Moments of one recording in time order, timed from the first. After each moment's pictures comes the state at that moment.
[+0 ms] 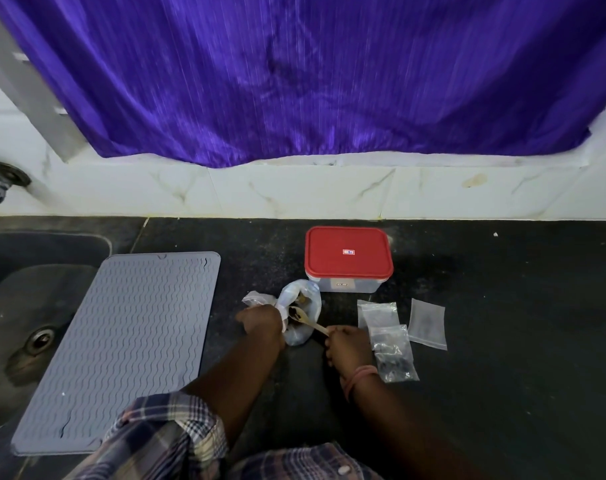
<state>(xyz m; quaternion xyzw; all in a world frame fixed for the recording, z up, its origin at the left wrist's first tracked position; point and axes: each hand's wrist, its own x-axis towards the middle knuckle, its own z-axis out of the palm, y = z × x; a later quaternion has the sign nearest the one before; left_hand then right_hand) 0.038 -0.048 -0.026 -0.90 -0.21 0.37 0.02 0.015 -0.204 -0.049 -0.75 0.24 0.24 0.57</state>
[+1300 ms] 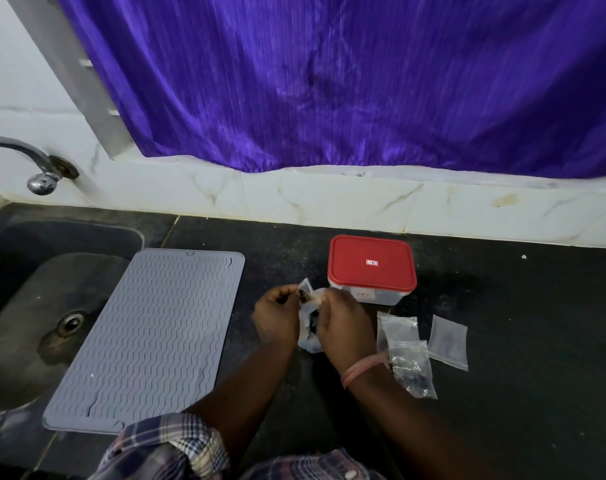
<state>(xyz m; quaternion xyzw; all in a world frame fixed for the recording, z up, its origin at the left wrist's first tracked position) 0.007 -0.051 -0.016 -0.69 -0.41 -0.16 -0.57 0.026 -0.167 -0.001 -0.93 -0.21 -0.08 0.29</state>
